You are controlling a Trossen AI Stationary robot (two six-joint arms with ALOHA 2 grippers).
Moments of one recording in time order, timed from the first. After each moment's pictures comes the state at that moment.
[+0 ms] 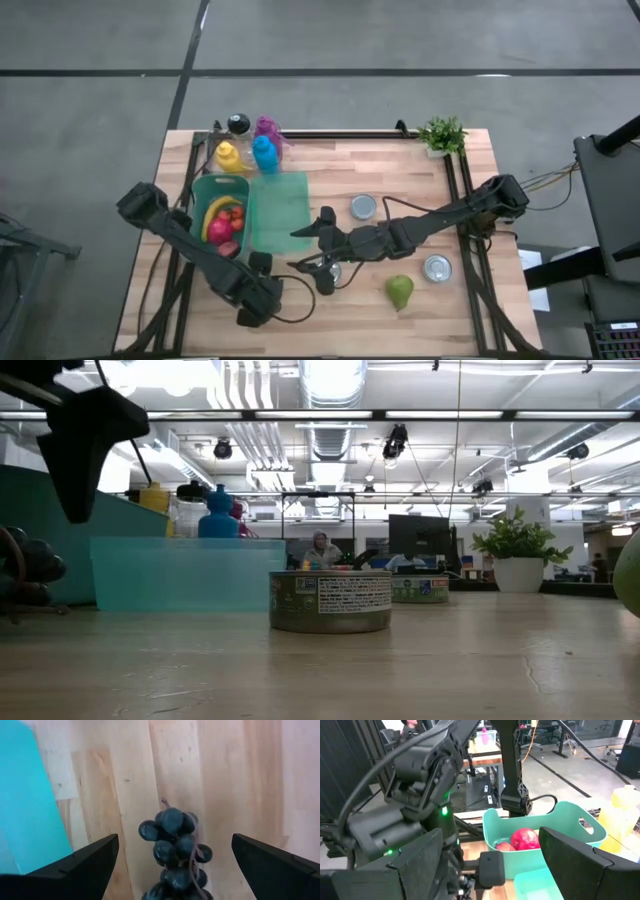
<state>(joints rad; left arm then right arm) -0.65 1.74 1.22 -0.91 -0.14 -0.50 0.34 1.77 1.42 0.19 0.37 0.21</state>
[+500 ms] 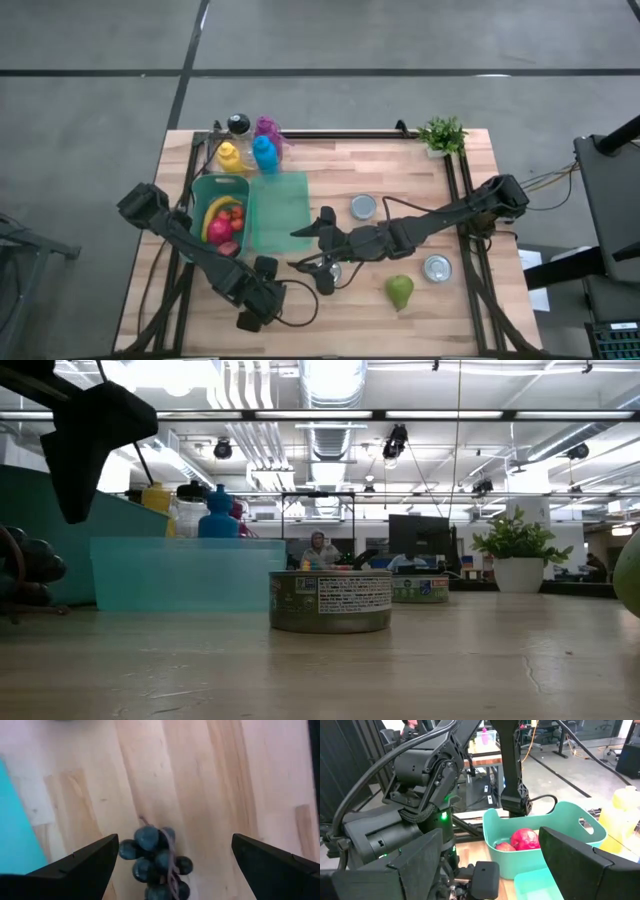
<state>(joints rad) -0.65 1.74 1.22 -0.83 -0.07 -0.41 0.34 1.77 1.42 0.19 0.37 0.21</state>
